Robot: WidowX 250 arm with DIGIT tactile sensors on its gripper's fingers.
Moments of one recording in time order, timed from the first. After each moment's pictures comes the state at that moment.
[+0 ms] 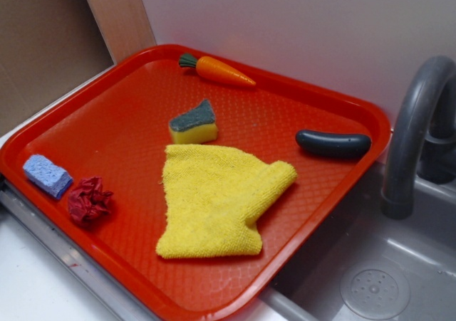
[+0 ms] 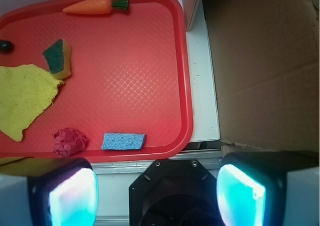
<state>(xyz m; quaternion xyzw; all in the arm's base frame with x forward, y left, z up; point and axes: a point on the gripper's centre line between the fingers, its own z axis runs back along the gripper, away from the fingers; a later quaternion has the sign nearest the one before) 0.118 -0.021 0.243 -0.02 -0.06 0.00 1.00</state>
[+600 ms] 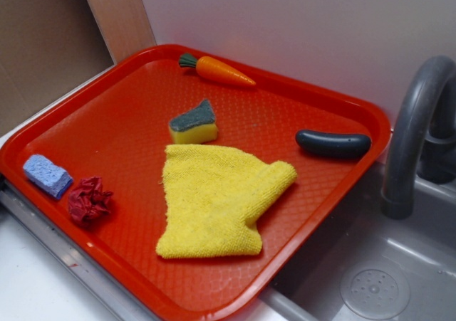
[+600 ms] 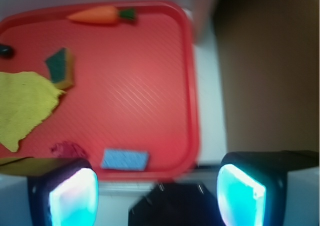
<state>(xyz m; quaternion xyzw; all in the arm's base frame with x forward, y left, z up) 0.142 -0.045 0.223 -0.02 -0.09 -0.06 0.99</state>
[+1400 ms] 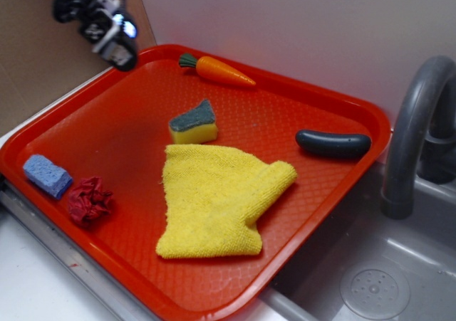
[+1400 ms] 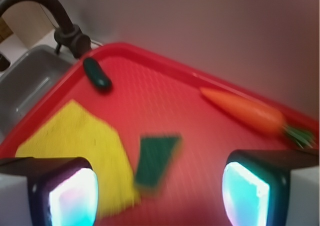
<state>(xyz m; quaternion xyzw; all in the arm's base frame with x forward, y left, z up) 0.240 -0.181 0.139 -0.15 -0.23 -0.31 0.91</state>
